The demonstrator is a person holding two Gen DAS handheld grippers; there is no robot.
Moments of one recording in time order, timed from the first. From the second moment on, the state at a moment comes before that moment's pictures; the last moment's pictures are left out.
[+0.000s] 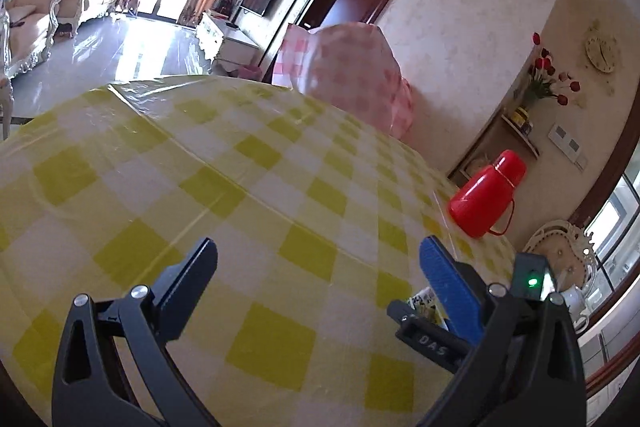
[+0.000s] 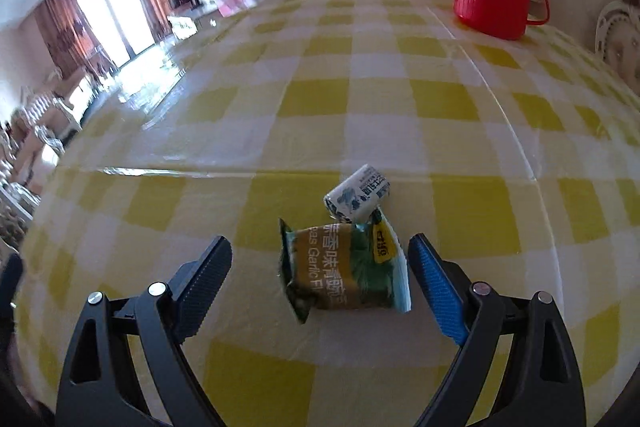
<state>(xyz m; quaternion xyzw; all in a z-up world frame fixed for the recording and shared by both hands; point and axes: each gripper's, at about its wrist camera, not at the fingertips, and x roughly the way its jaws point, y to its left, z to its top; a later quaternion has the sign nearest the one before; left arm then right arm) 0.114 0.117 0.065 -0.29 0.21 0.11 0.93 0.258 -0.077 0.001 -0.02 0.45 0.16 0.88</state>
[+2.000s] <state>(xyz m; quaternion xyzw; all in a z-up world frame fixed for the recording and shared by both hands) 0.297 -0.069 0.009 0.07 0.43 -0.10 0.89 0.046 -0.264 0.036 0.16 0.37 0.08 0.91</state>
